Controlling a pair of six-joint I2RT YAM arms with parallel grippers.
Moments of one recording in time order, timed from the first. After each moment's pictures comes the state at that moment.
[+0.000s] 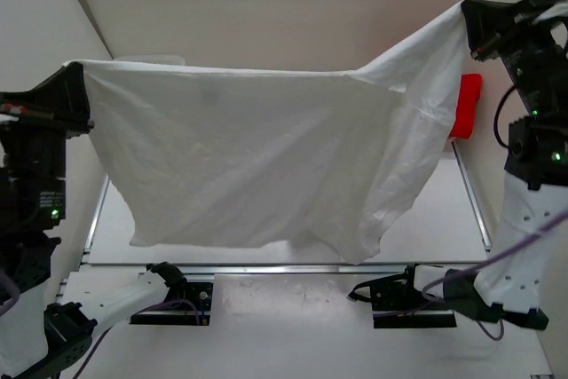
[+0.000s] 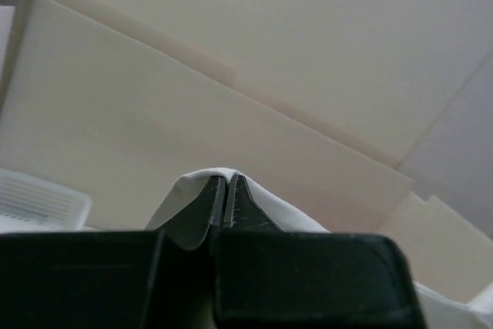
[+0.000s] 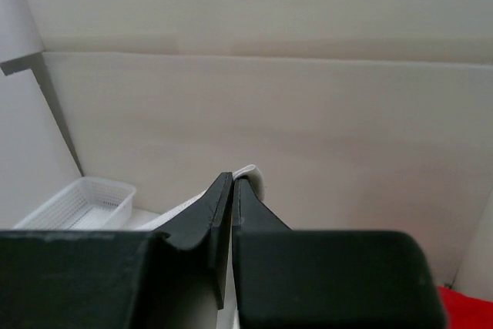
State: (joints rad) left arm -0.67 0.84 1.84 -0.43 -0.64 -0.20; right arm -0.13 1.20 2.07 -0.46 -0.42 0.25
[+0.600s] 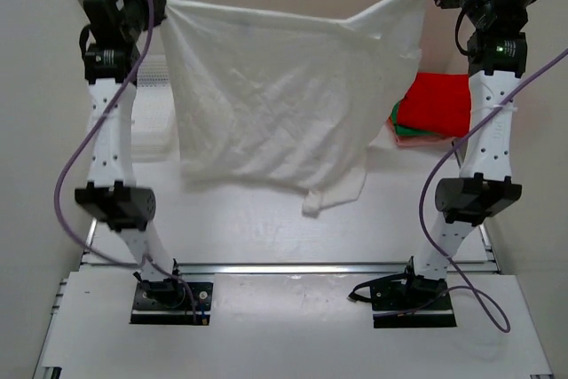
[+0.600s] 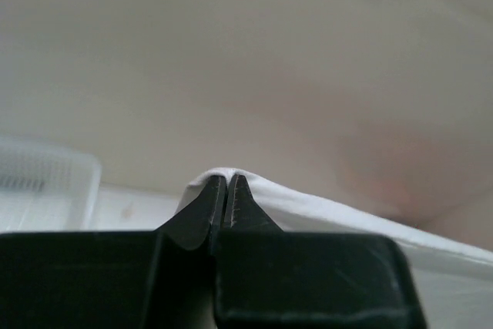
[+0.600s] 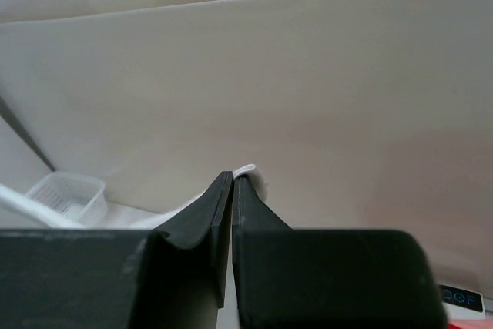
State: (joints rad) left arm 0.01 1.69 2.11 -0.43 0.06 -0.39; right arm -0.14 1.83 2.39 -0.33 -0.49 0.30
